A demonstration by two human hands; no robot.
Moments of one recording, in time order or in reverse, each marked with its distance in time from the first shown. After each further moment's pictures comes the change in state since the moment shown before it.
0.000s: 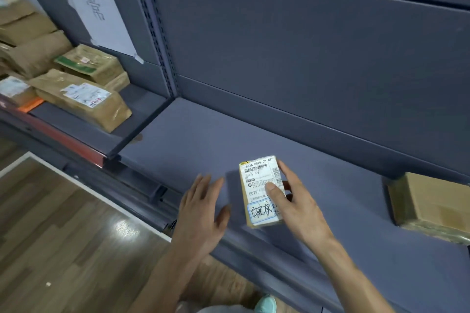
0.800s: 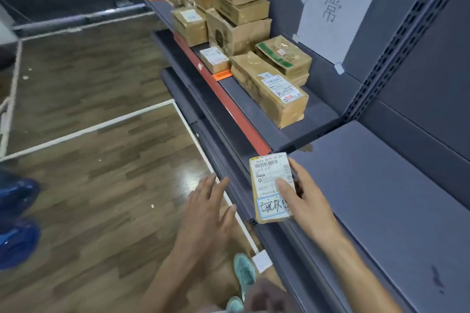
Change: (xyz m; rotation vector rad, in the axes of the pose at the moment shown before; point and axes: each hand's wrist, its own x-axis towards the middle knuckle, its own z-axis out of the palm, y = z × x) left_hand -0.105 -0.277 -0.123 -0.120 0.290 -0.499; right_hand 0.050 -0.152 0.313 -0.033 -0.529 -0.236
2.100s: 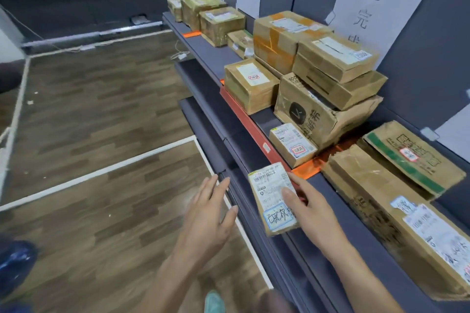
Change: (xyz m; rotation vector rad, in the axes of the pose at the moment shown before) left_hand 0.386 -0.226 -0.189 -0.077 0.003 -0.015; right_hand 0.399 -0.167 0.208 0.047 -0.025 0.027
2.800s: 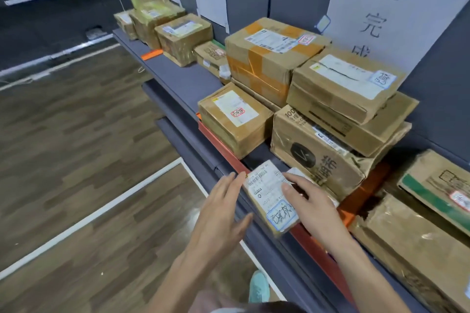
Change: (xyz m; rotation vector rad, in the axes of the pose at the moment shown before) left_hand 0.224 0.012 -0.019 0.022 -0.179 0.232; right_hand 0.195 -0.022 -0.002 0.072 0.135 0.079
